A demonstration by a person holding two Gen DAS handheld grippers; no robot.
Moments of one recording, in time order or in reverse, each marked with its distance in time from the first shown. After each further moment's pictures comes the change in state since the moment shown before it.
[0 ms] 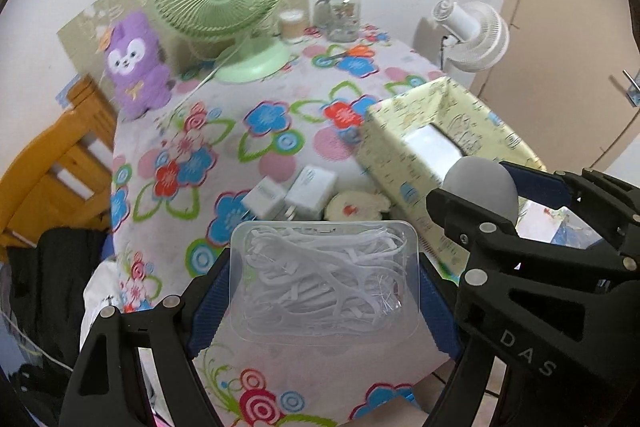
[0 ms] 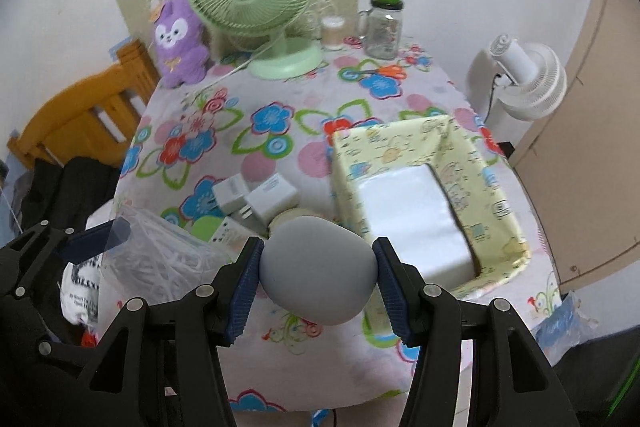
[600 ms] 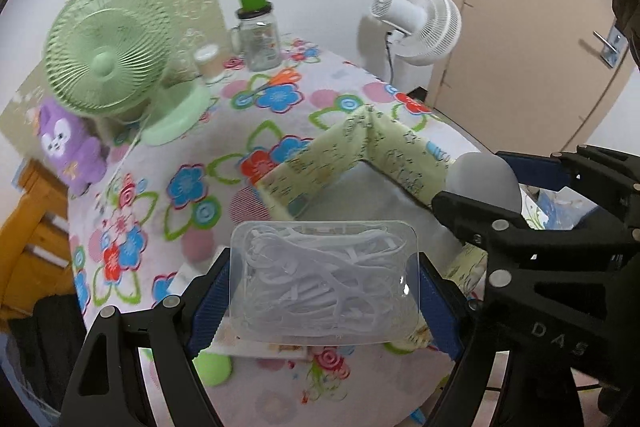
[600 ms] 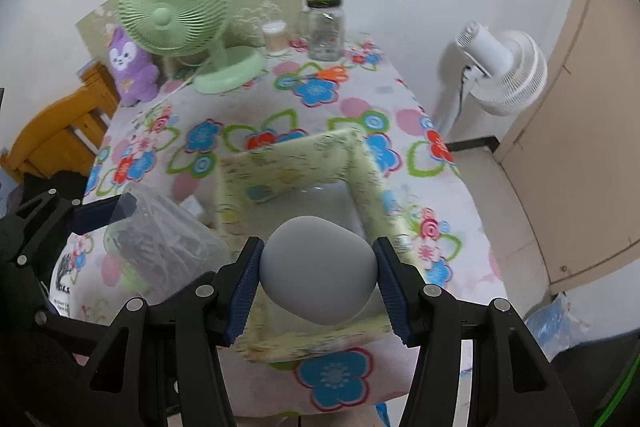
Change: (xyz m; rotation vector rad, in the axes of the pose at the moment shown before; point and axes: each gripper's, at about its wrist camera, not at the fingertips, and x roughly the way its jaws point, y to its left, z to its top) left arm 0.043 -0.092 0.069 0.176 -0.006 -0.055; right arm 0.011 -0.117 0.026 0.030 0.027 -0.018
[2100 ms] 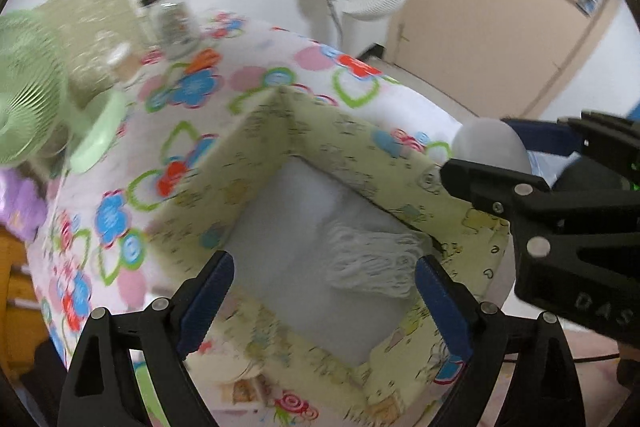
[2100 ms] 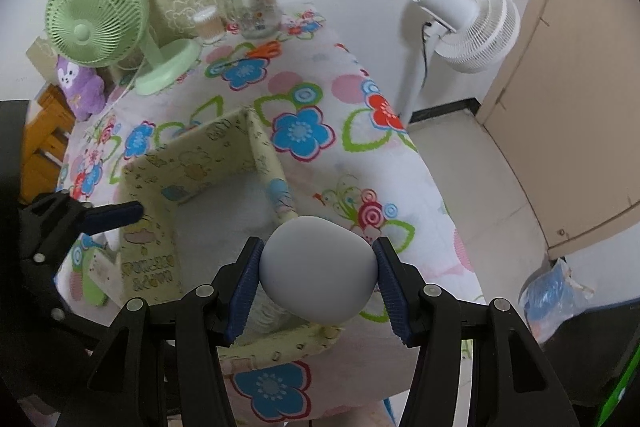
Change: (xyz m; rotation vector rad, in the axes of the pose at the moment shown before) left arm 0.064 -0.040 0.031 0.124 0.127 -0.092; right arm 0.040 -0.077 0.004 0.104 0.074 -0.022
